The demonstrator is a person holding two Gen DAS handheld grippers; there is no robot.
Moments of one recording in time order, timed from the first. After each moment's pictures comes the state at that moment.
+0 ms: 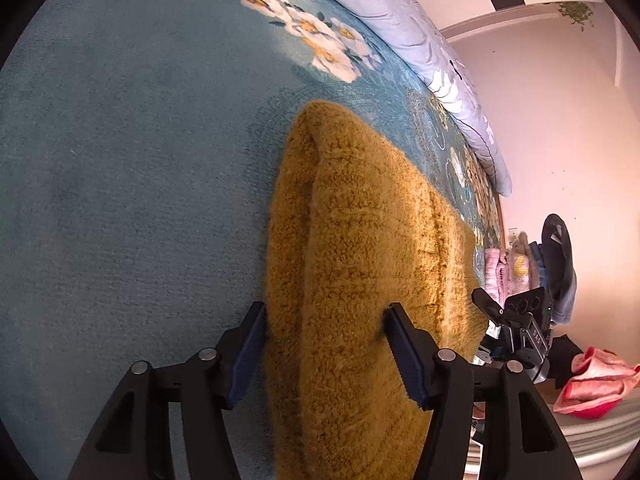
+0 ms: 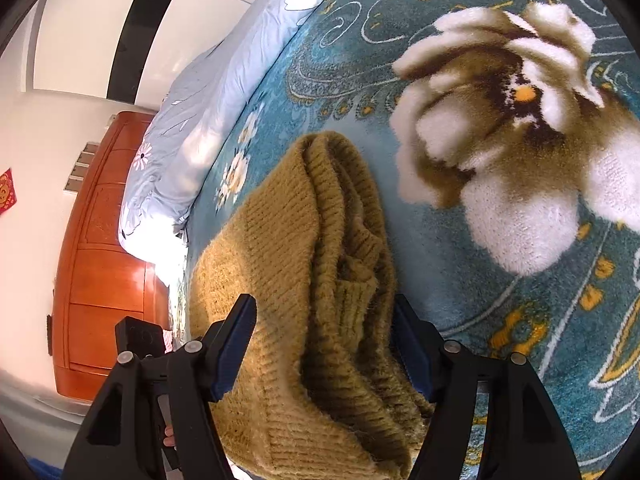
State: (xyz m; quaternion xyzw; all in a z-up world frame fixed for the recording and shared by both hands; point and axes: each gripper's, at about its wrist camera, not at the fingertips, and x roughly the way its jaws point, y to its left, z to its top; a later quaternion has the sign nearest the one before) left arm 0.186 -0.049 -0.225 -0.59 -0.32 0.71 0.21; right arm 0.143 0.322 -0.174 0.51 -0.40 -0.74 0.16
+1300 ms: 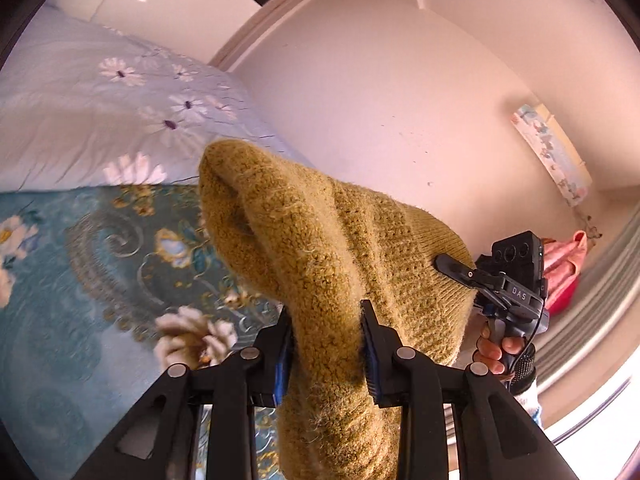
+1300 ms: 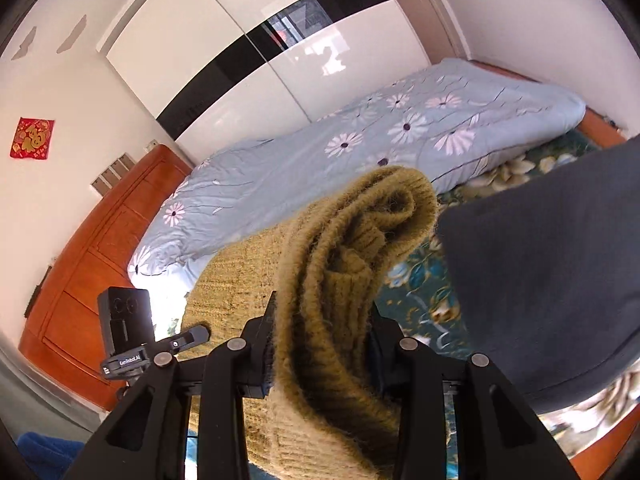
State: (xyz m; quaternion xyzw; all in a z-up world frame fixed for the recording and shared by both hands) left arm 0.143 0.192 0.036 -0.39 -0.22 0.74 0.50; right arm 0.199 0.494 0.152 0.36 -0.24 -0.90 0.11
